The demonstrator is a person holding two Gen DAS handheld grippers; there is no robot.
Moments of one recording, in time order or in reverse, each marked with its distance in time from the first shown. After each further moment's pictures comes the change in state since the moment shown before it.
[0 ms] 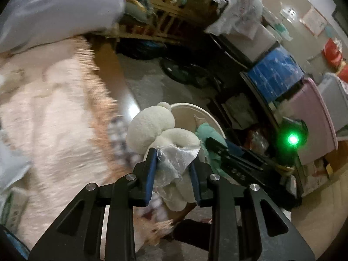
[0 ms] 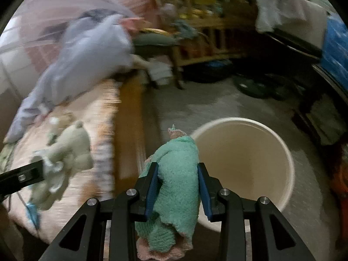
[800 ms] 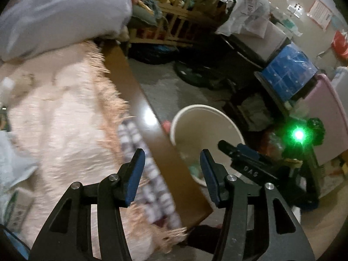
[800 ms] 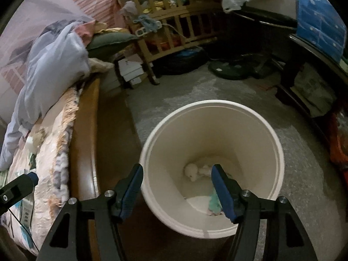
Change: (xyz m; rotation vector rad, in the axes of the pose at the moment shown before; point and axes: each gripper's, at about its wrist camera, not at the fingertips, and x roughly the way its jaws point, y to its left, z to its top) left arm 0.006 0.003 -0.008 0.019 -0.053 0.145; right arm 0.023 -0.044 -0.008 0.144 0.022 -0.040
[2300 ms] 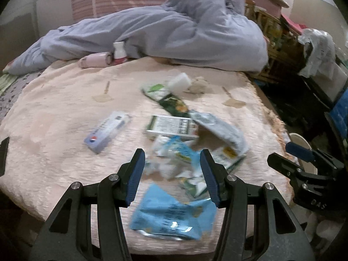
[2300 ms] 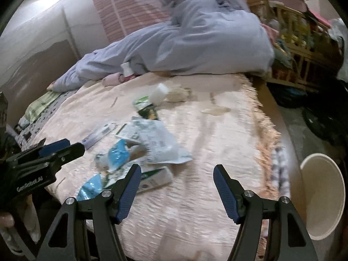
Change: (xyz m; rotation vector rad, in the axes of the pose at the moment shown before) left arm -0.189 0.222 -0.093 -0.210 -0.187 0.480; right arm -0.063 0.304 -0.082 -0.520 0.000 0.346
